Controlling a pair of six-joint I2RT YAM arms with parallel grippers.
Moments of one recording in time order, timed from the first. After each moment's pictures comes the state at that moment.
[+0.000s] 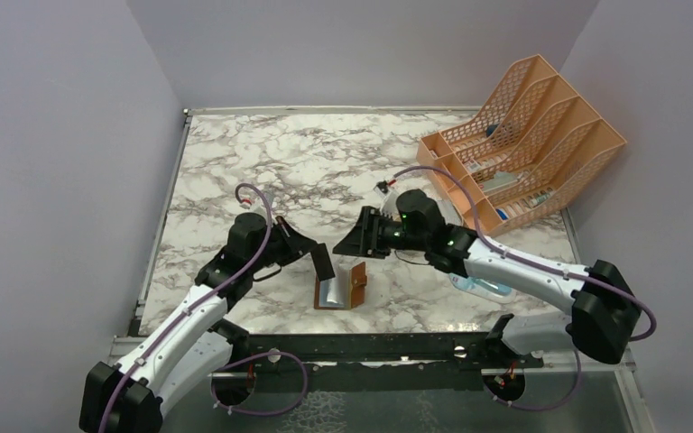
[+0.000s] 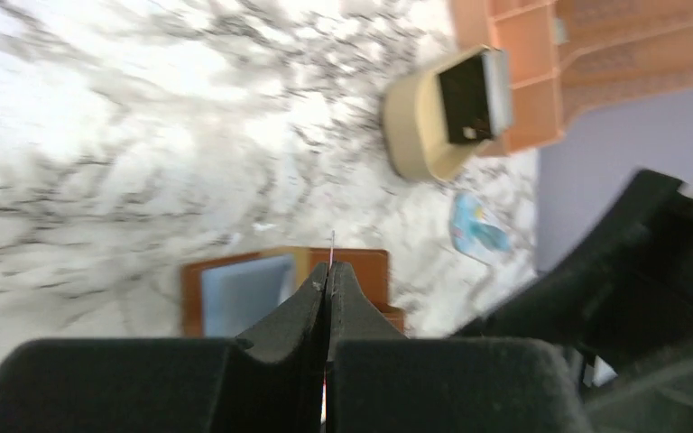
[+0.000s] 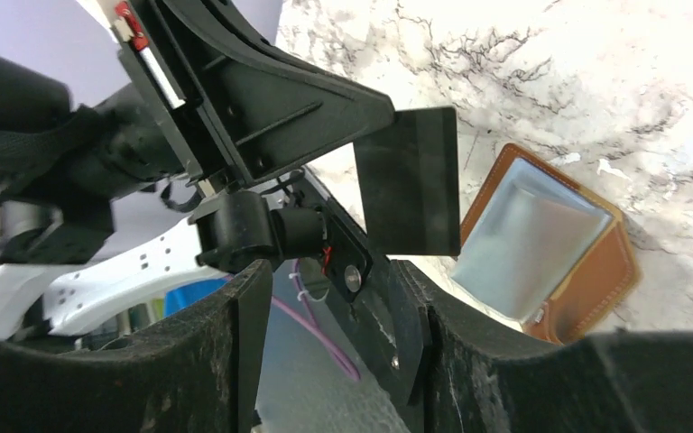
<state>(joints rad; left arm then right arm) -0.46 0.79 0.43 -0.10 0.28 -0.93 0.84 1.28 0.78 0.09 -0.37 0.96</state>
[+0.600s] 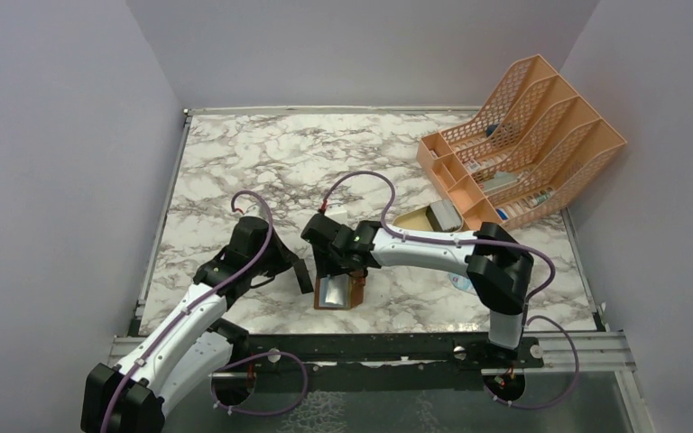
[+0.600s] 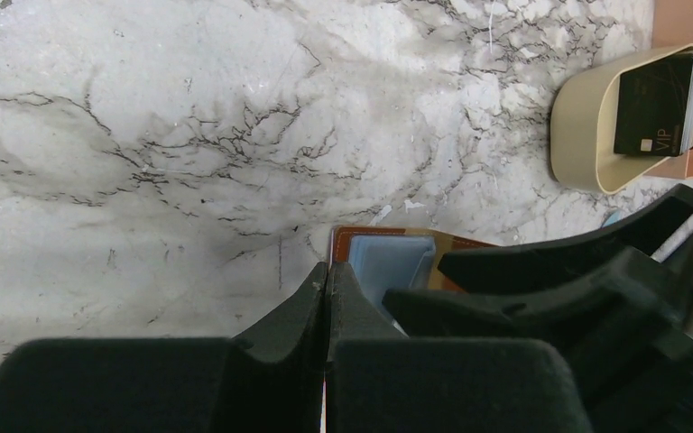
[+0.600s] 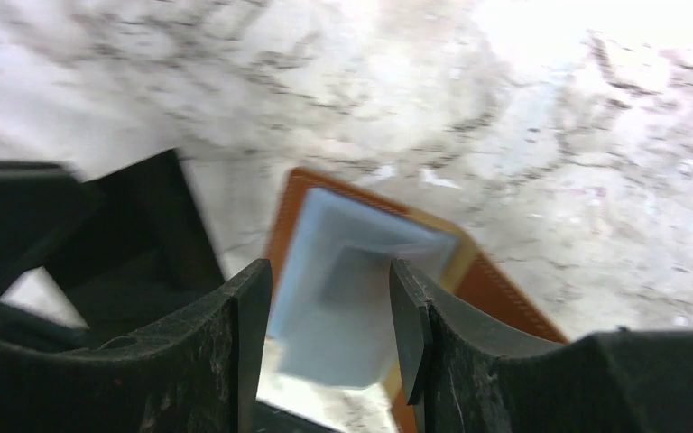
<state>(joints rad) -0.43 0.80 0.47 -0.42 0.06 -0.80 1.14 1.87 1.37 -0.54 0.22 0.82</state>
